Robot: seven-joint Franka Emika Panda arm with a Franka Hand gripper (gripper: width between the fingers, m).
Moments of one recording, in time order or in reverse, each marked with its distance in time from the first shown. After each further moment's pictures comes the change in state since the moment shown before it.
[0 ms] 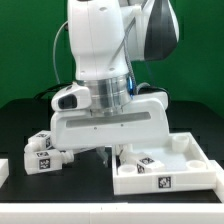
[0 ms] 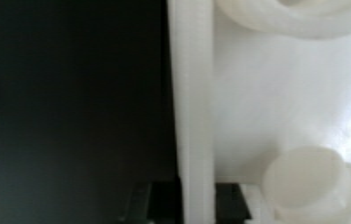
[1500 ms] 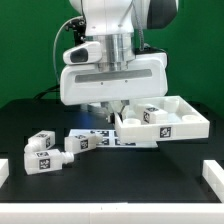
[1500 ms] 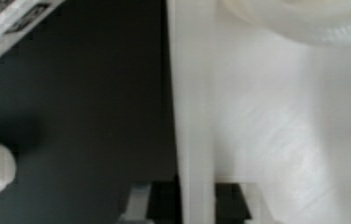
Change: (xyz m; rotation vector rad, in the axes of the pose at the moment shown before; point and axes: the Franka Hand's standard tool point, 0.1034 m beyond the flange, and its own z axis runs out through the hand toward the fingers) arm -0.089 -0.011 -0.060 -0.057 0.024 -0.115
